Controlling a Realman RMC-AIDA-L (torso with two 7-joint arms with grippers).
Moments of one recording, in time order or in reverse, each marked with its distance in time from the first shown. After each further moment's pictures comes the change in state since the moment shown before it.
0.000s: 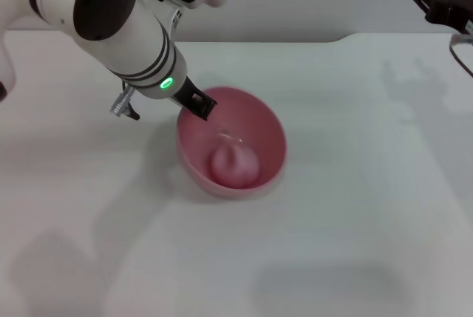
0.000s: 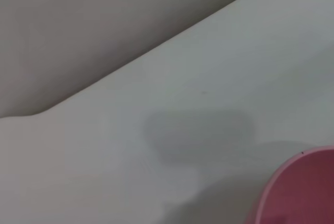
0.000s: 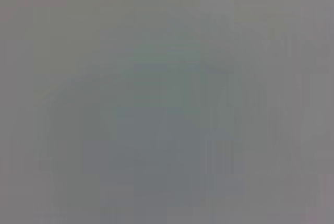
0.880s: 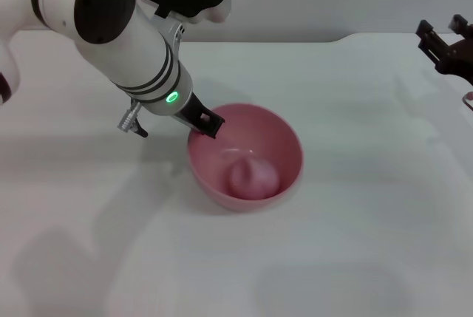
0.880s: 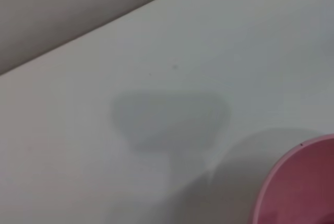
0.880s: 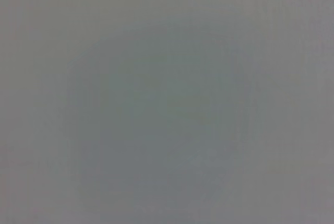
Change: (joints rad) left arm -0.016 -0.001 -0.010 -0.082 -0.100 0.014 0.013; right arm 0.200 0.019 0.398 0.772 0.094 -0.806 -0.325
